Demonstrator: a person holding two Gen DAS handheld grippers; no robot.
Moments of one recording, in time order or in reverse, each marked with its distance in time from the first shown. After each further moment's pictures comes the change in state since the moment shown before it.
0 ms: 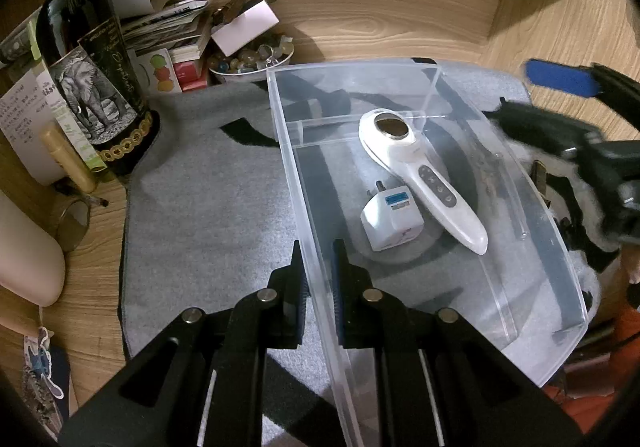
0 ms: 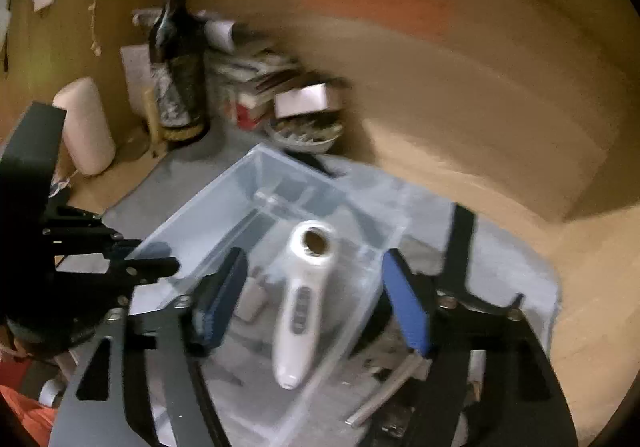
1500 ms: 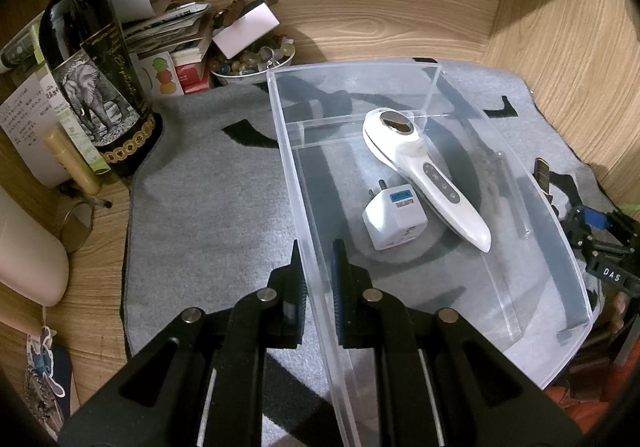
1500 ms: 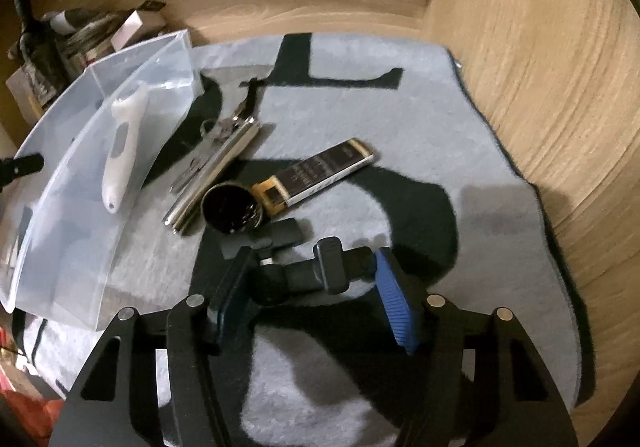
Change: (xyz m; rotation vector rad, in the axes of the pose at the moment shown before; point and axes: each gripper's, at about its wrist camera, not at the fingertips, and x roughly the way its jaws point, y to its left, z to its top) left arm -0.002 -0.003 -0.002 0.011 -0.009 0.014; right arm -0.018 -0.085 -0.159 0.451 0.197 -0.182
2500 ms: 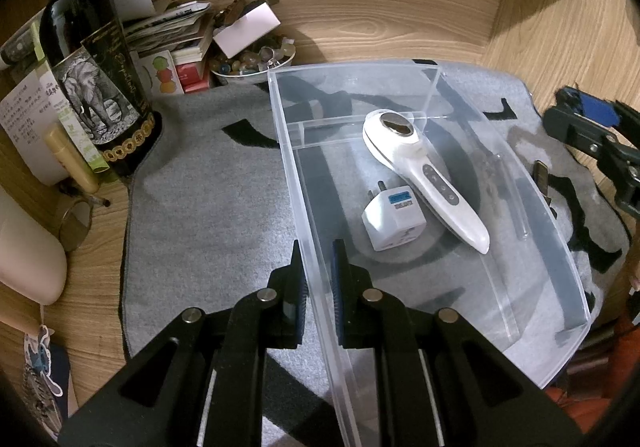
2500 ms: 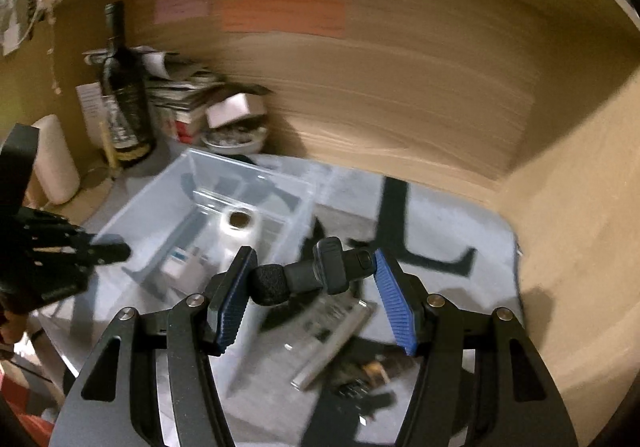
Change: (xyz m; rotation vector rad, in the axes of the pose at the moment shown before) left arm 0.000 0.000 -0.001 -0.009 -0.003 0.000; right arm -0.042 0.095 0.089 -0.275 -0.258 0.124
